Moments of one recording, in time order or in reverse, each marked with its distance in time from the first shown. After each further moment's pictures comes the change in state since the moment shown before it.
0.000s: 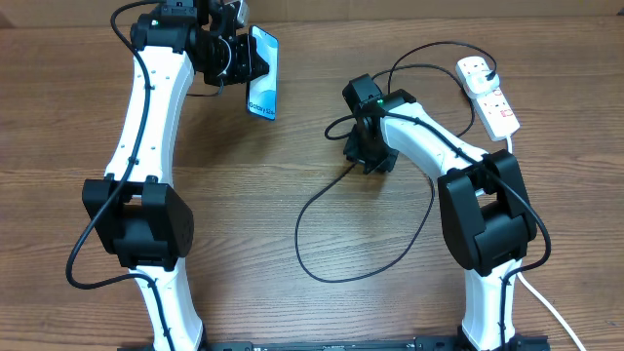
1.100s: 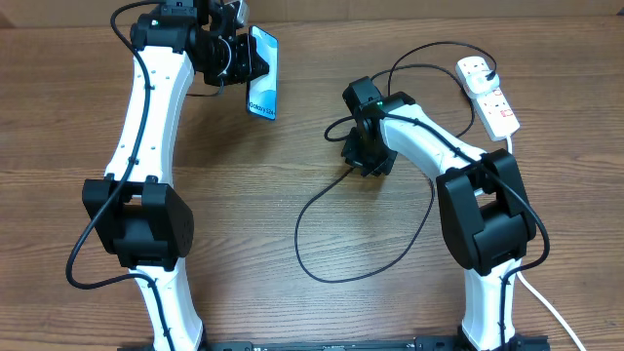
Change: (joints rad) left arm 0.000 0.000 0.000 0.000 0.000 -0.004; right arm 0.000 0.004 -0.020 0.027 -0.062 0.008
